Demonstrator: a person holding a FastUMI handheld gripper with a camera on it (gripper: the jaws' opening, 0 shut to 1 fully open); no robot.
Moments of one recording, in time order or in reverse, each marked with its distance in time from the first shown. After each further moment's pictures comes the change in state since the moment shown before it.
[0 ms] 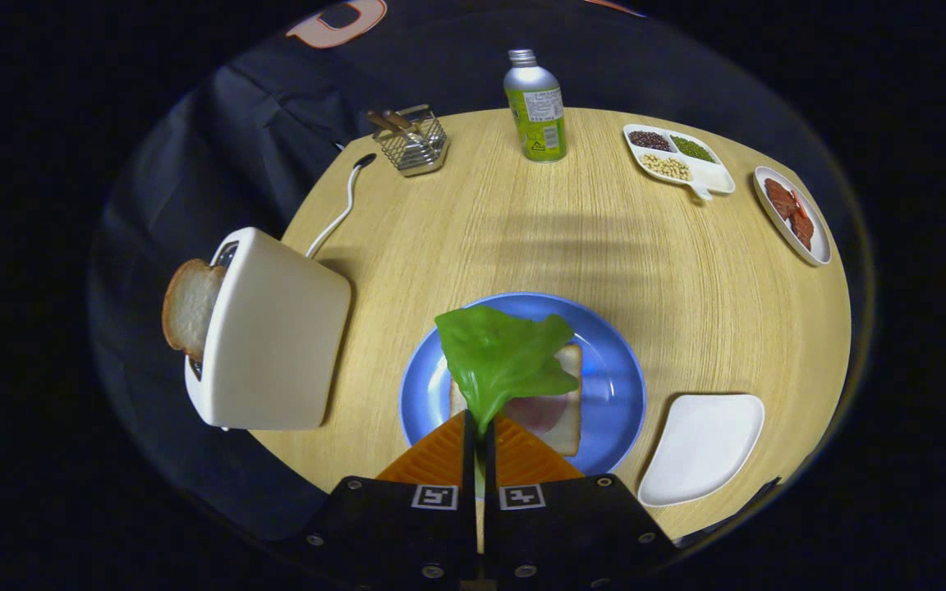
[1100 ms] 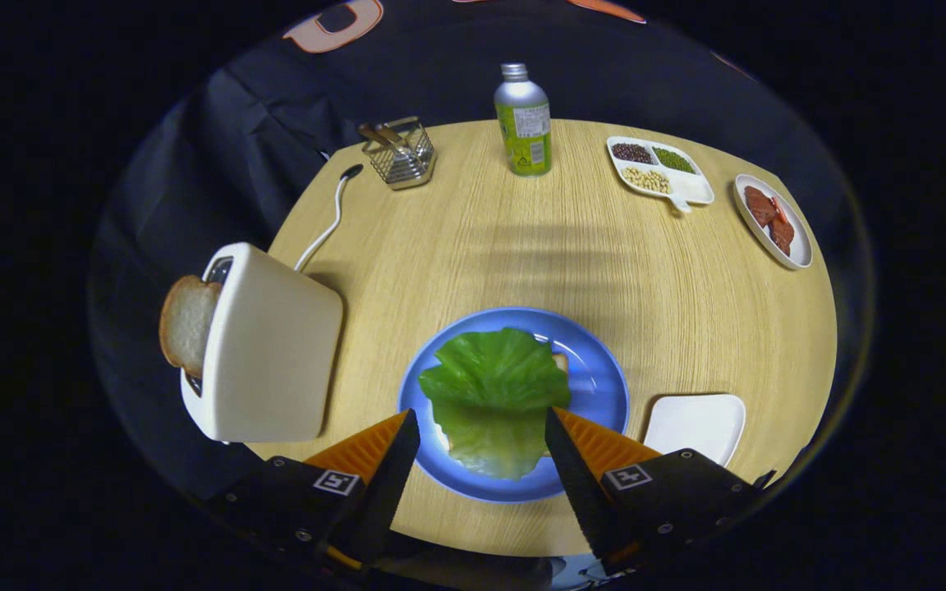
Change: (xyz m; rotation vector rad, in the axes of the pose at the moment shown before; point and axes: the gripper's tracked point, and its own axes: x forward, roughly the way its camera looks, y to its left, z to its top) arm -0.040 0.023 0.025 0.042 -0.064 -0.012
